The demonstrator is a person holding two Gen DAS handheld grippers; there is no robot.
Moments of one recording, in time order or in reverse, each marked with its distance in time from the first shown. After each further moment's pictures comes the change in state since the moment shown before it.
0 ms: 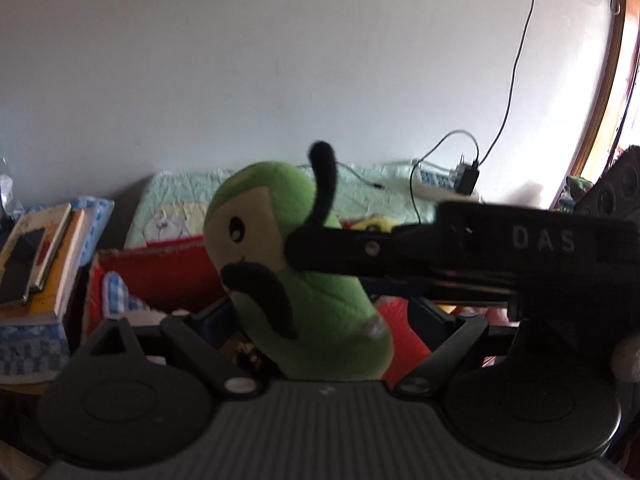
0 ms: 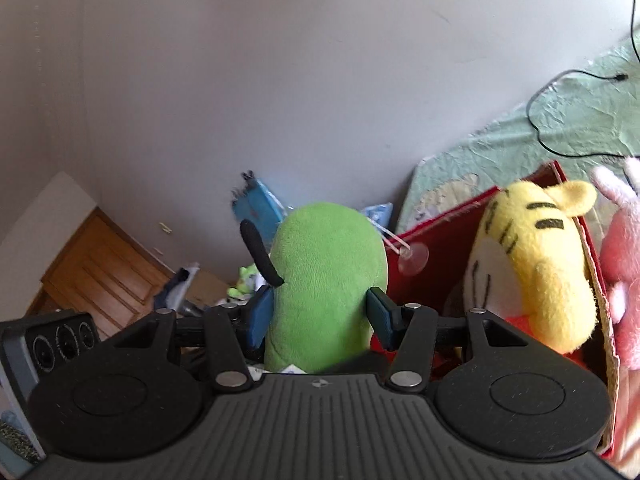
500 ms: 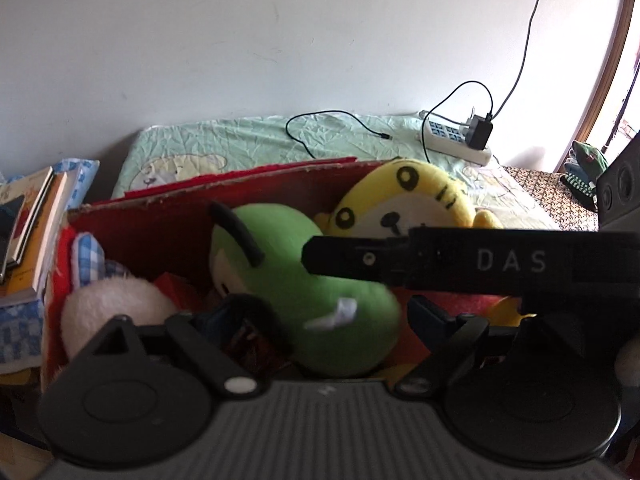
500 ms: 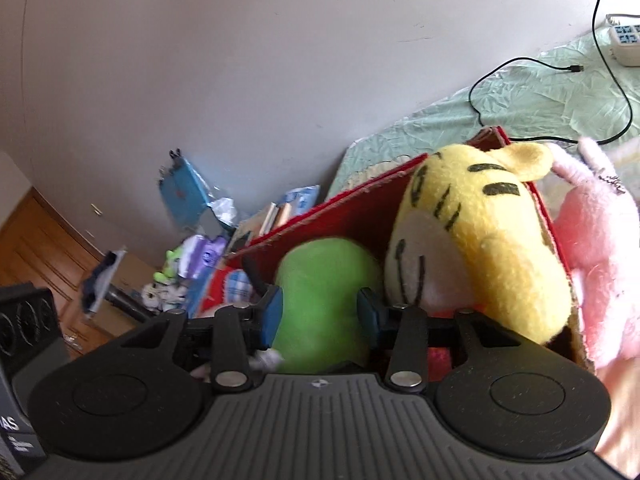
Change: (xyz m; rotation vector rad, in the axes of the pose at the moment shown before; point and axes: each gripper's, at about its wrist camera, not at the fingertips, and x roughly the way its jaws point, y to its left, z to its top) left arm 0.043 0.015 -0.012 0.007 0.123 -0.016; right arm 0.022 -0.015 -0.018 -0.047 0.027 -0.195
